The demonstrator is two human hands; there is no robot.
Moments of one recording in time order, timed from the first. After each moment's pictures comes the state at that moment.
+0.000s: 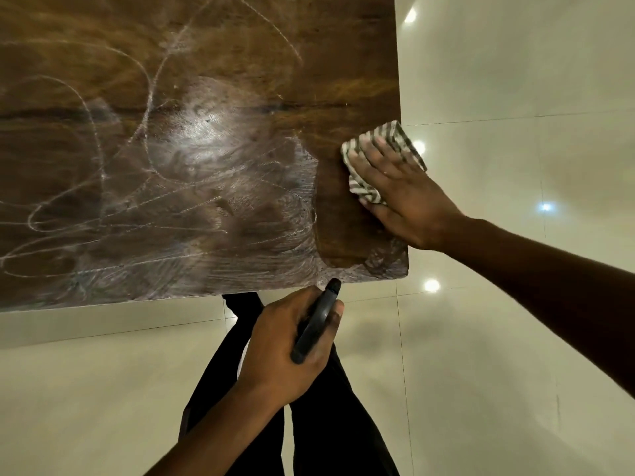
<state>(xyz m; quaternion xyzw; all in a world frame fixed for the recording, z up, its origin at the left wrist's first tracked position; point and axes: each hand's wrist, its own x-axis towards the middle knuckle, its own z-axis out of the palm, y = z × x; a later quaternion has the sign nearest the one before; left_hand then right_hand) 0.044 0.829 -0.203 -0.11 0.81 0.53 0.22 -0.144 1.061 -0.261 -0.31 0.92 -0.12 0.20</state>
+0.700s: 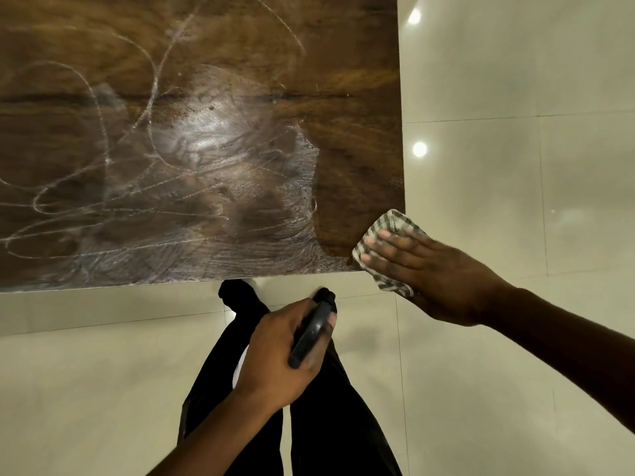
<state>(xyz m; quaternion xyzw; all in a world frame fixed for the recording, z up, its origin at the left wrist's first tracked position) 0.081 0.829 -0.217 -0.11 0.80 0.53 0.23 -0.036 1.123 -0.254 -0.47 0.85 -0.01 0.25</state>
